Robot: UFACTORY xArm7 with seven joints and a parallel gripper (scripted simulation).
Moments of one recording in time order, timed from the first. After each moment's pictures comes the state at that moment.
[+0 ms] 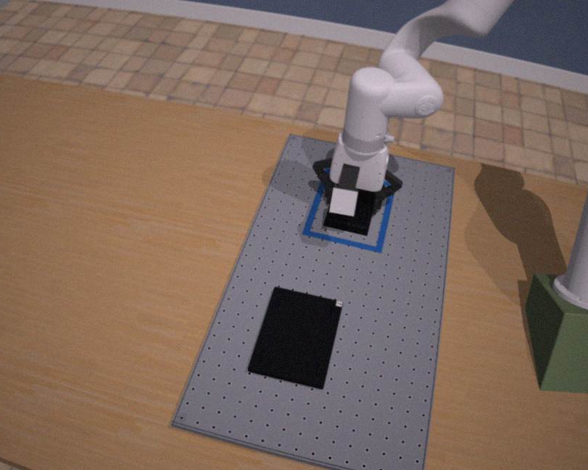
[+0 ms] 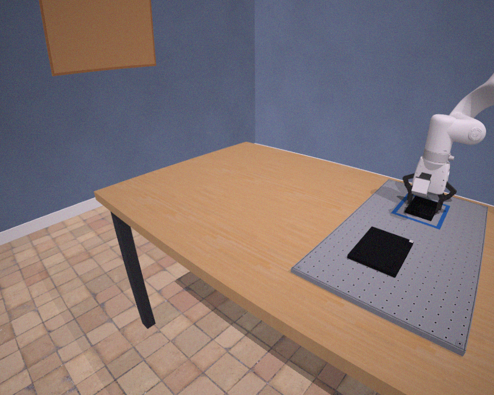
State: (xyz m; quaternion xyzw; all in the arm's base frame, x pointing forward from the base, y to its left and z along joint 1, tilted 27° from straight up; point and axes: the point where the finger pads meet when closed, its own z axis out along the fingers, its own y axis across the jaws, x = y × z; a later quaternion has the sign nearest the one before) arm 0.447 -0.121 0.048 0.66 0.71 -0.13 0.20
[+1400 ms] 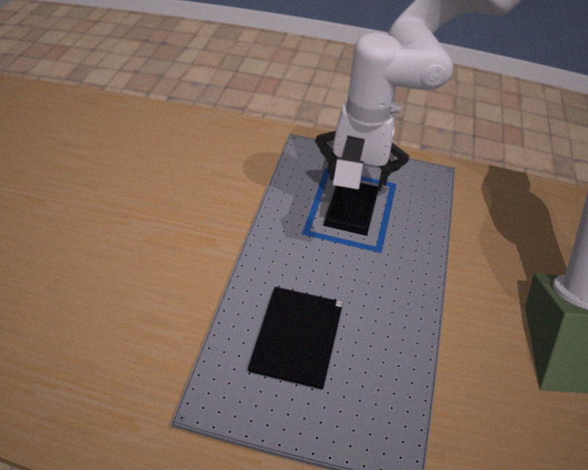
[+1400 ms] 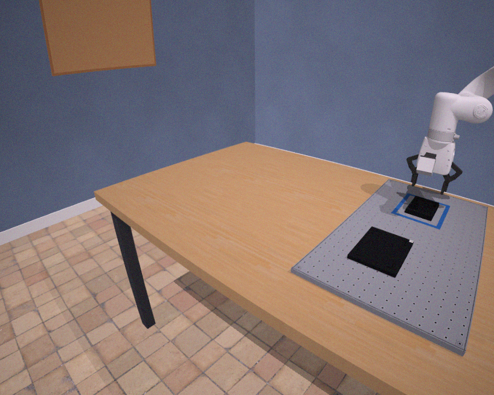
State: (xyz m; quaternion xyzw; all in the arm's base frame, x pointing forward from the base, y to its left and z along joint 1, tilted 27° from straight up) arm 0.440 -0.092 0.105 0.66 0.71 -0.13 0.20
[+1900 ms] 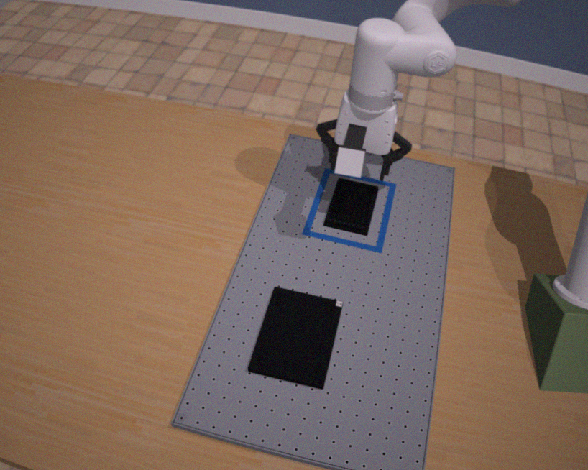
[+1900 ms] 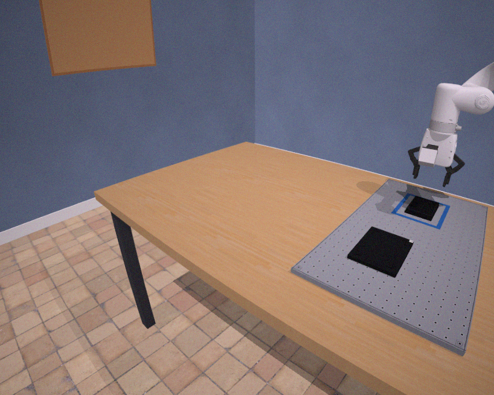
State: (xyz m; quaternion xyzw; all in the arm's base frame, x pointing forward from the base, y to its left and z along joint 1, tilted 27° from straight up) arm 0.437 -0.081 0.127 0.66 0.71 -0.13 0.20
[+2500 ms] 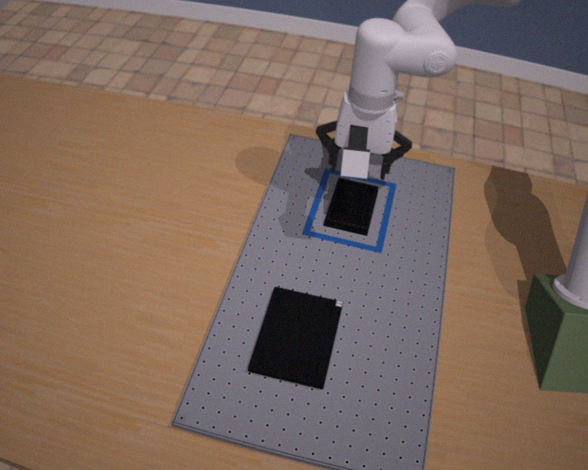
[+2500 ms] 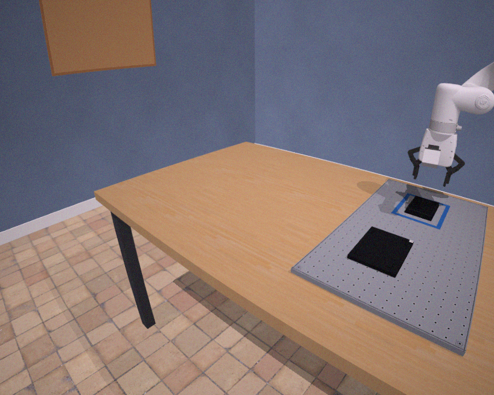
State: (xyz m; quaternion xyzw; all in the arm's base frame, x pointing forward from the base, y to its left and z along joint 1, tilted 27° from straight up) arm 0.437 -0.081 0.127 0.63 0.74 -0.14 0.20
